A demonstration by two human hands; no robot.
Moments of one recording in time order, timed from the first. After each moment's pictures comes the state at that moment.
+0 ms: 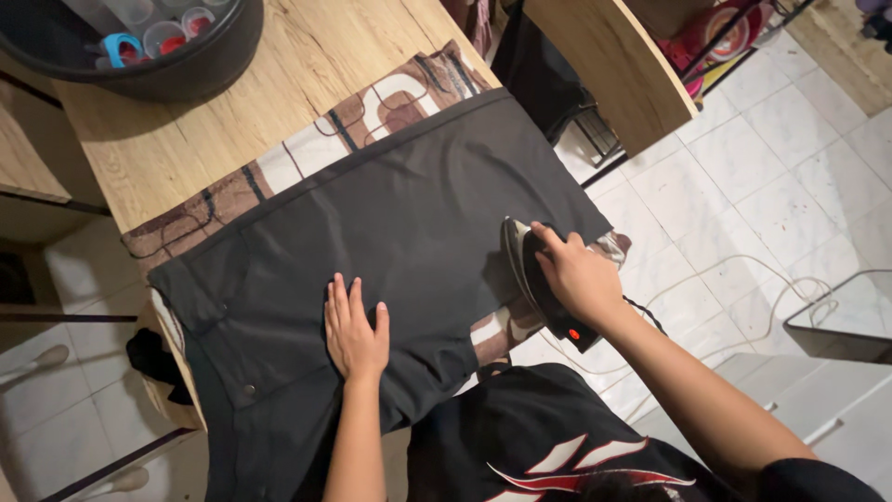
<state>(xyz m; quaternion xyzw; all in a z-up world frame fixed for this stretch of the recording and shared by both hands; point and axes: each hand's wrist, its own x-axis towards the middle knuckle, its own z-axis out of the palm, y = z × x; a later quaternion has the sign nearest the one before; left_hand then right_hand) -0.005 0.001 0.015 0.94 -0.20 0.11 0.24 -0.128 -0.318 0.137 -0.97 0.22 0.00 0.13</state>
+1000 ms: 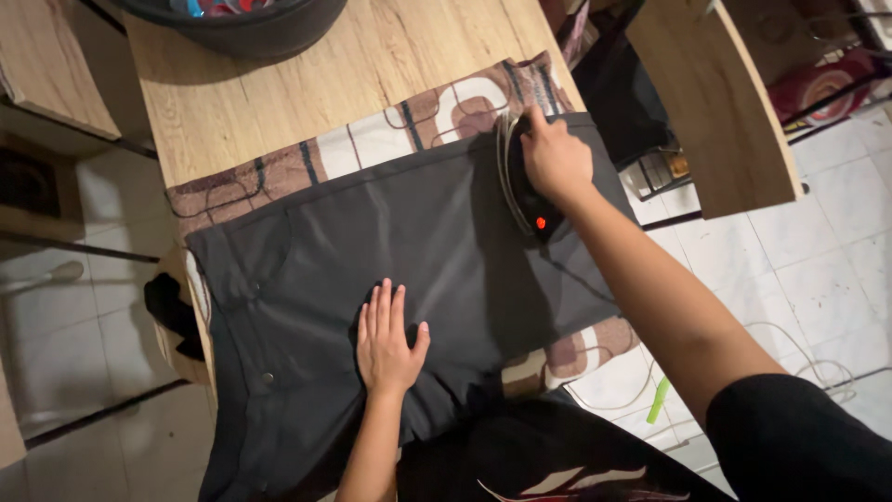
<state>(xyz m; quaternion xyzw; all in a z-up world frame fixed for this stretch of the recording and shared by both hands) -0.007 -0.005 0.026 0.95 -0.20 0.09 0.23 0.141 -0.353 0.107 -0.98 0.18 -0.02 0.11</state>
